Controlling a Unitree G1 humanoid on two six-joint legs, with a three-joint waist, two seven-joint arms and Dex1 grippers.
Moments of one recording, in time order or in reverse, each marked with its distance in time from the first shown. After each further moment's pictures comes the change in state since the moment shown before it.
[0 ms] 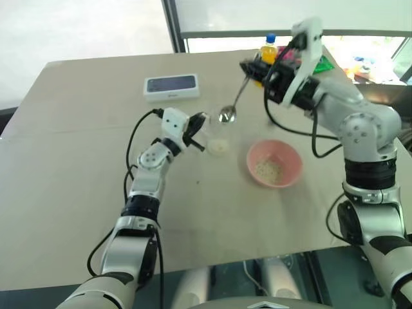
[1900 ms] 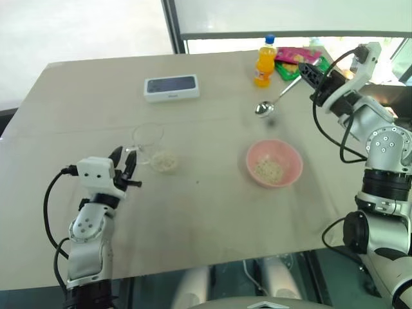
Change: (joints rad) left arm 0.689 0.055 0.317 -0.720 -0.129 0.237 0.267; right arm 0.103 0.024 -0.398 0.152 0.146 -0.022 -0.131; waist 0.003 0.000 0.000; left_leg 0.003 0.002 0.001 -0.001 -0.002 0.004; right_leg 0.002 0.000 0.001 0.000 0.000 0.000
